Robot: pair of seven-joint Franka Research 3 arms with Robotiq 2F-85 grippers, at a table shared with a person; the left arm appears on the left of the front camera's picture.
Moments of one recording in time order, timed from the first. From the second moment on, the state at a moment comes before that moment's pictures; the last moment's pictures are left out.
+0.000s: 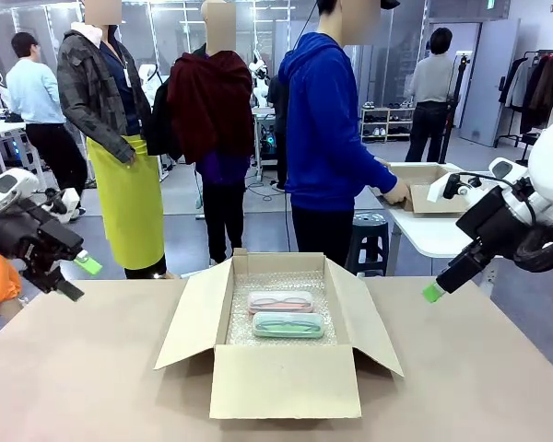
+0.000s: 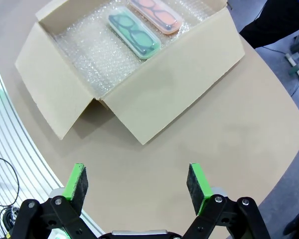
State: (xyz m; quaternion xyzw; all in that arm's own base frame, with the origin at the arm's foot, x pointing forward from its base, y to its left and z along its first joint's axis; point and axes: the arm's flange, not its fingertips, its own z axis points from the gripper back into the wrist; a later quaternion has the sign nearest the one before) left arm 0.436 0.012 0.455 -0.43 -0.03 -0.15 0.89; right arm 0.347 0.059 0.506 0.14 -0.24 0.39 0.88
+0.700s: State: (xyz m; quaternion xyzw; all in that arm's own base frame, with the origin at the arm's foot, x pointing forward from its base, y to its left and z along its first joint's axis) left arm 0.508 0.008 0.358 -0.56 -0.01 -0.05 0.82; right arm 0.348 0.059 0.506 0.14 -0.24 0.39 0.88
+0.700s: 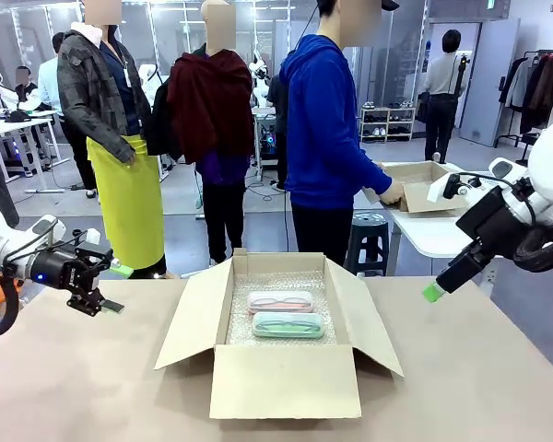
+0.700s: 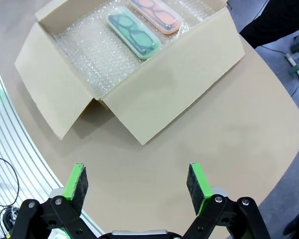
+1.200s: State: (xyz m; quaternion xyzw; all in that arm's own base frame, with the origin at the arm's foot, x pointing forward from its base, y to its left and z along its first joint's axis) left arm 0.509 0.004 0.352 -0.57 0.00 -0.05 0.82; right arm 0.348 0.059 0.506 0.14 -0.24 0.39 0.88
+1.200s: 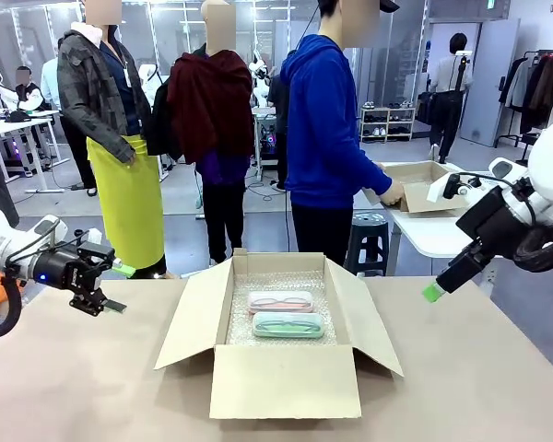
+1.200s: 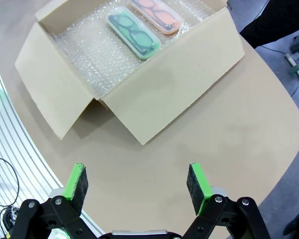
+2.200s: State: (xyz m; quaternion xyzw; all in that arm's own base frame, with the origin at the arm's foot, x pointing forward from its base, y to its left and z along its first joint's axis) left arm 0.531 -0.044 0.243 -0.63 -0.08 0.00 0.77; right arm 0.348 0.059 0.506 0.14 -0.24 0.39 0.88
